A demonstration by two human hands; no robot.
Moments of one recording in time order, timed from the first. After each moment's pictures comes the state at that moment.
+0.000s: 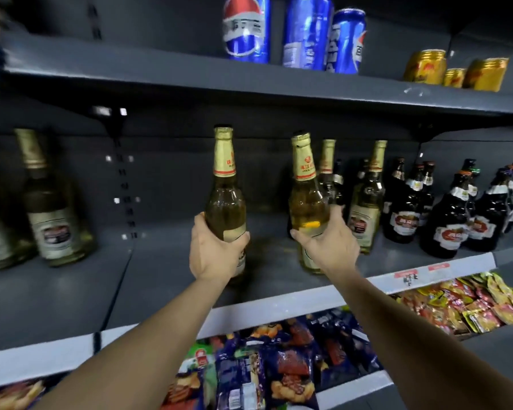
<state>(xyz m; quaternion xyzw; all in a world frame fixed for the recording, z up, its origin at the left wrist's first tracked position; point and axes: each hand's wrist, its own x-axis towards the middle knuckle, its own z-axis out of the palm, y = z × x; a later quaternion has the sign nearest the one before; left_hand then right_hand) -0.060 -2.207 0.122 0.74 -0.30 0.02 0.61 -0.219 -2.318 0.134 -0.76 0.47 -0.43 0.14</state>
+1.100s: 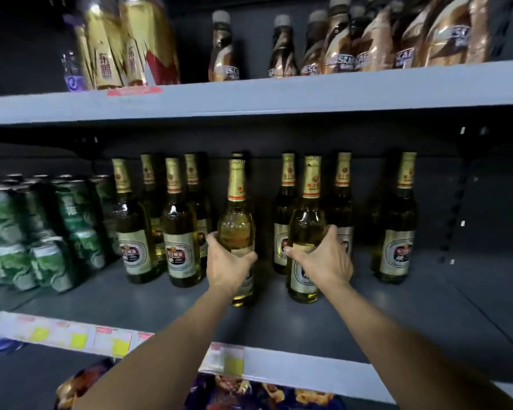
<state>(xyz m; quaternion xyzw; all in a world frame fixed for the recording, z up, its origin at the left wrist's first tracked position) 0.406 -1.789 0.114 0.77 -0.16 0.07 0.61 0.304 -1.925 0.129 -0.82 0.36 -0.34 0.29</state>
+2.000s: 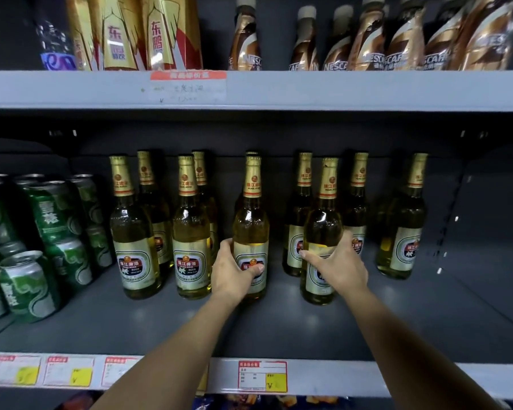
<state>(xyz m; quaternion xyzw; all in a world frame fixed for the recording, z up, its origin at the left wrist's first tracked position) 0.463 -1.760 0.098 0.78 -0.28 0.00 0.56 0.327 -1.906 0.119 -0.80 0.42 -0.33 0.27</state>
